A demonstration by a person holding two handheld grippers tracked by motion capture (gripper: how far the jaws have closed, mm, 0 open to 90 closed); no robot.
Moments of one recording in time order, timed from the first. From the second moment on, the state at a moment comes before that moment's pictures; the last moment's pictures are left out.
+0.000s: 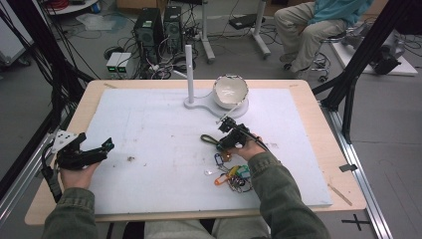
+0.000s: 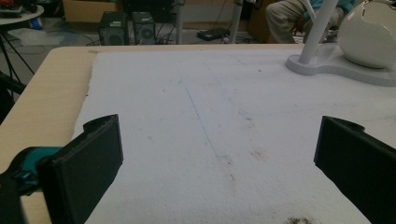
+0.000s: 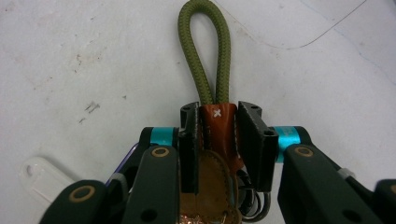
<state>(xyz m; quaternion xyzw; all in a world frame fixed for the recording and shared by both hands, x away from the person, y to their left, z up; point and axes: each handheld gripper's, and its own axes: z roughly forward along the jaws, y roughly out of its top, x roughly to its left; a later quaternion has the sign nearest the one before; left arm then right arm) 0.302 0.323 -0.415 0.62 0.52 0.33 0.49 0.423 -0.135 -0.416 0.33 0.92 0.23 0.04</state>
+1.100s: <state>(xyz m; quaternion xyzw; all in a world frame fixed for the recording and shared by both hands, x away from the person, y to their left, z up) 0.303 0.323 -0.415 0.61 0.52 0.33 0.49 0.416 -0.156 -0.367 0.34 0.87 0.35 0.04</state>
